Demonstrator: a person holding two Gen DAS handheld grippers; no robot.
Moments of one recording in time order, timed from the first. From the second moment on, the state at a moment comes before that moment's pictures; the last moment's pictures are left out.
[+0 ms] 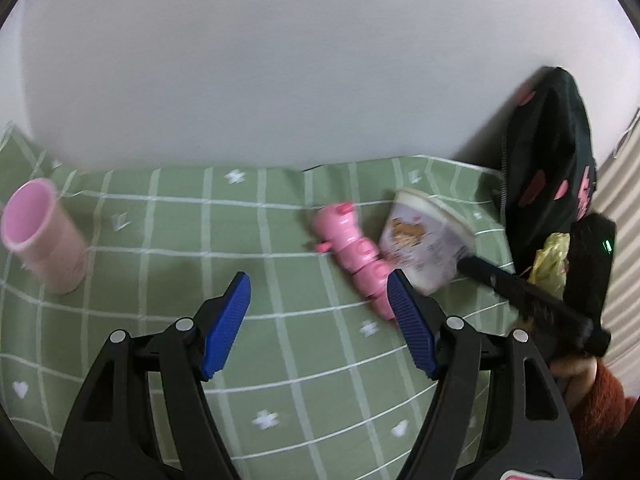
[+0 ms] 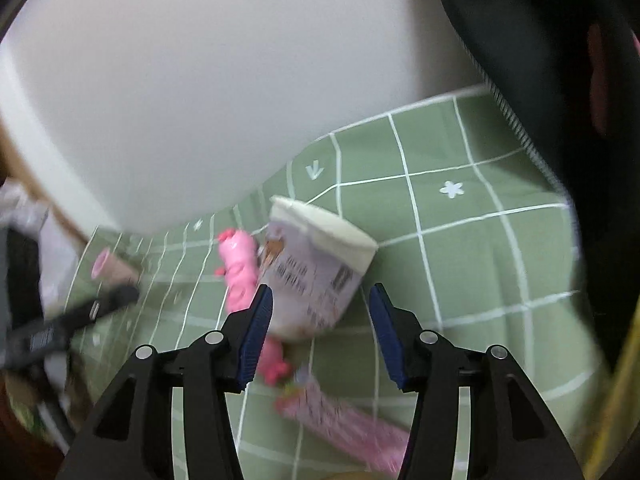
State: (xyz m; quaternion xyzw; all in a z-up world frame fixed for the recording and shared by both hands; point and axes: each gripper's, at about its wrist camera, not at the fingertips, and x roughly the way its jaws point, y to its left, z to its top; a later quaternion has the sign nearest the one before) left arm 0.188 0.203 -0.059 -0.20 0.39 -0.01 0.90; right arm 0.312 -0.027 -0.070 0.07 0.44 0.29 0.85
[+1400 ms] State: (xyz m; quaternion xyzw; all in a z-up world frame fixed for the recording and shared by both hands) left arm 0.243 0.008 -0.089 0.07 0.46 -0.30 0.83; right arm 0.229 -0.164 0.044 -0.03 0.33 0.15 0.93
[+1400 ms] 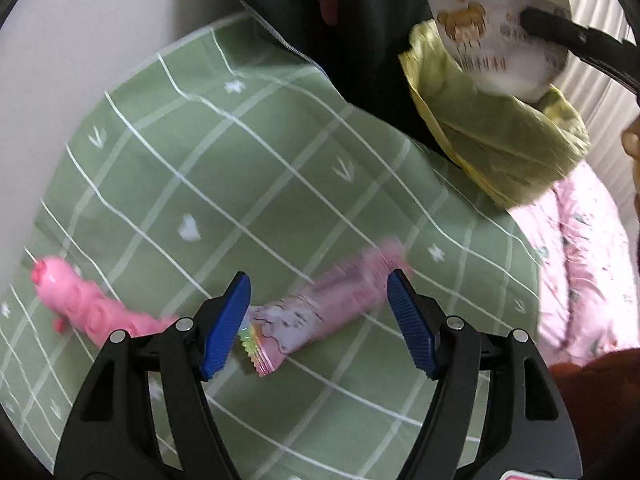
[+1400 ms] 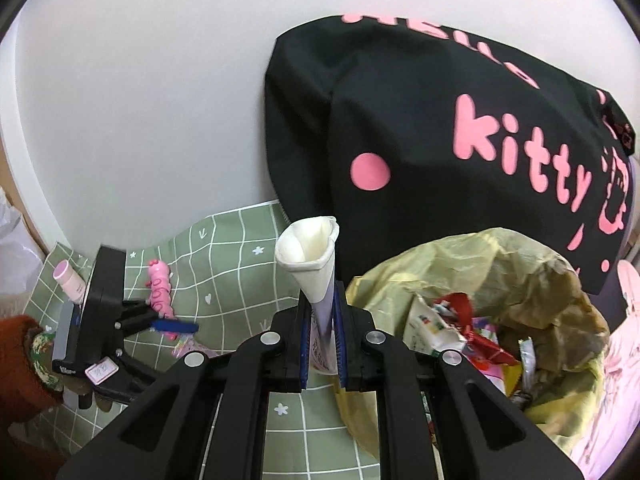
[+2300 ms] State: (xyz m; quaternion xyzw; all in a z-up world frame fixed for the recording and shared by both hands) left arm 0.195 0.063 -0.069 -0.05 0.47 -0.21 0.86; right arm 0.223 -0.150 0.049 -0.02 0.31 0.18 0.93
